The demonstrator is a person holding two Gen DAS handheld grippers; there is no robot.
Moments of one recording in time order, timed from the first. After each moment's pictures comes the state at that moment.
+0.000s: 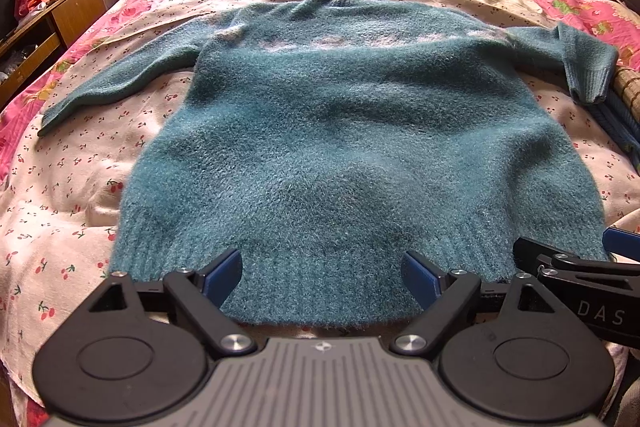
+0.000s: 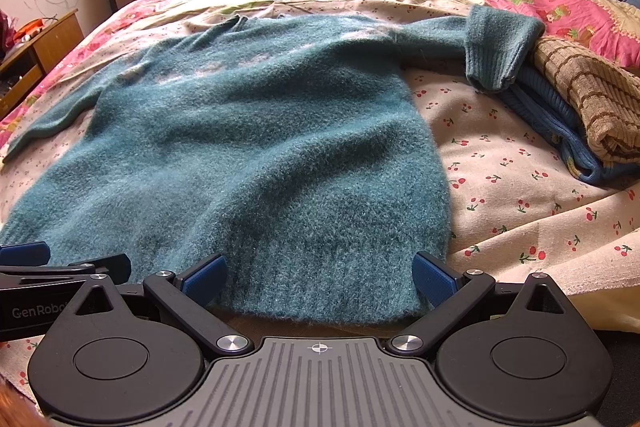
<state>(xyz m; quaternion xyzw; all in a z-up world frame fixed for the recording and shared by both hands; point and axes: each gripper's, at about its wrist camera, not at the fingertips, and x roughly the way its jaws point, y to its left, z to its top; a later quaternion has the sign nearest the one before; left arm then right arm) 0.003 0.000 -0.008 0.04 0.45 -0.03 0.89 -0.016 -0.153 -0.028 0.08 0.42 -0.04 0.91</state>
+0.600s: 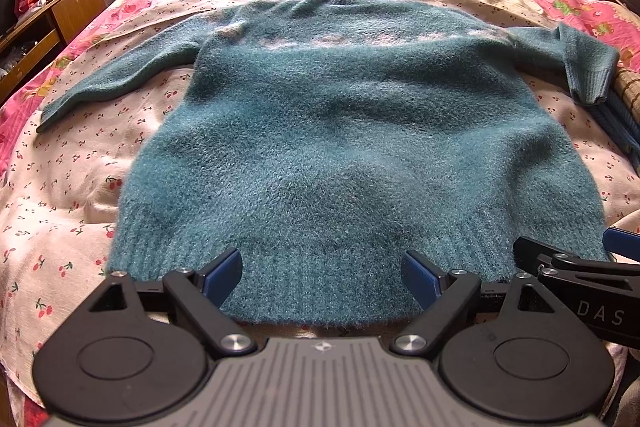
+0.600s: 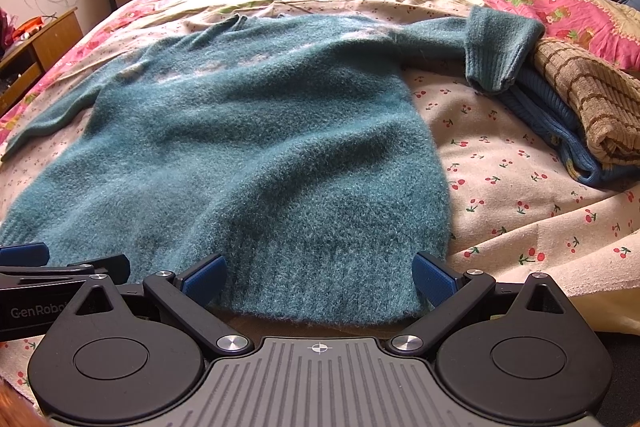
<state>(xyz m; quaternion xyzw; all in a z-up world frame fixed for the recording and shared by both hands) 0.004 0.002 -0.009 0.04 0.45 -0.03 0.89 -0.015 -0.152 -0.028 0.08 0.42 -0.04 0.90</state>
